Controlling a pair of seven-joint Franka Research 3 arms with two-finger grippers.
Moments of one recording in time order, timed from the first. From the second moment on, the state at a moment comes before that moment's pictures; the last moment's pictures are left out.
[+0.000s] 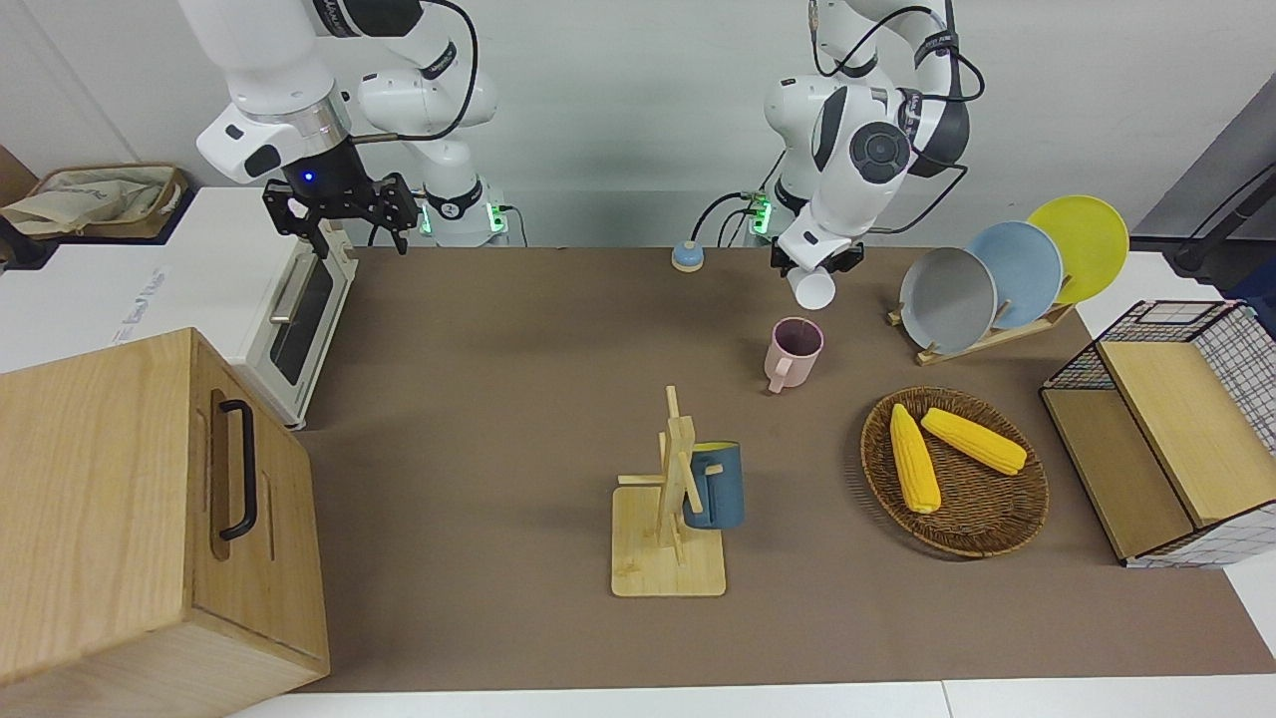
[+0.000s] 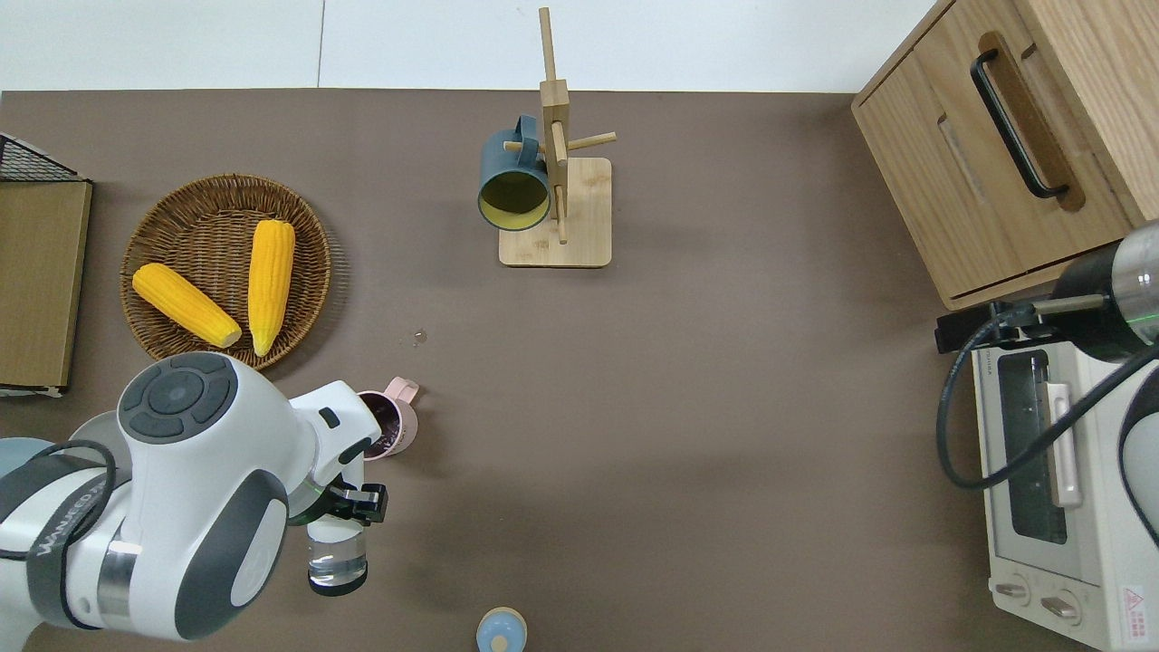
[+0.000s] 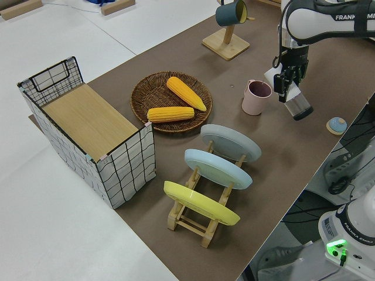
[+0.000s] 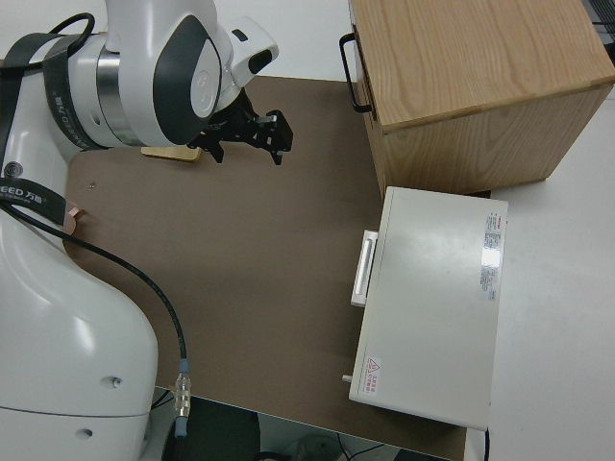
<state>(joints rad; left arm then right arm) 0.06 -0.18 -0.34 -2.23 -0.10 1.73 -0.09 0.09 0.00 -0.03 -1.54 0.00 1.52 0.02</state>
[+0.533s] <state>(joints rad) 0.06 -0.17 -0.34 -2.22 -0.10 1.72 -0.10 0.09 0.00 -0.03 -1.54 0.00 1.52 0.02</state>
